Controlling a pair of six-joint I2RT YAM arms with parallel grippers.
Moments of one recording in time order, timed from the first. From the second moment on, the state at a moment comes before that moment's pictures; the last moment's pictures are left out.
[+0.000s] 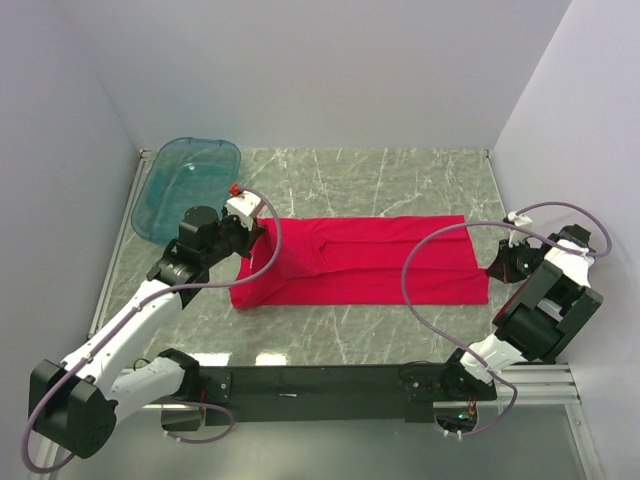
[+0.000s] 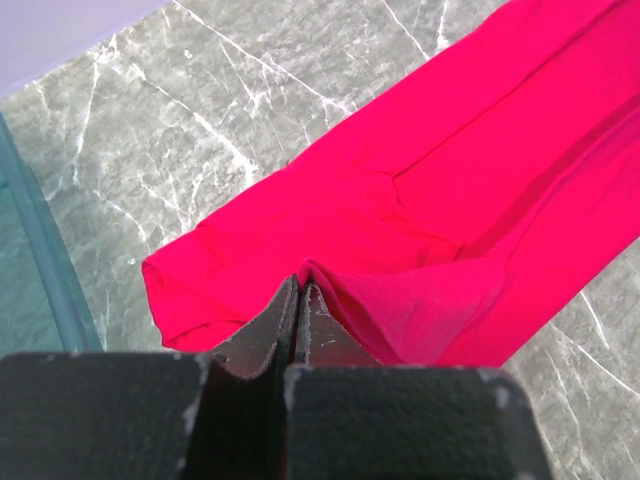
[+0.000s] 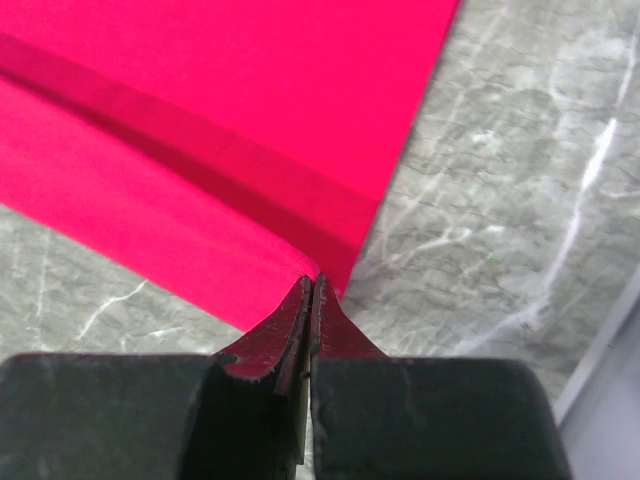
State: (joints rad) left arm -0.42 1.00 0.75 -0.06 0.21 0.12; right arm -0.77 1.54 1.01 -0.84 -0.72 -0.99
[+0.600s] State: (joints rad) left arm -0.40 1.10 0.78 -0.02 0.24 0.12; right arm -0.77 1.57 1.01 -0.79 -0.66 -0.92
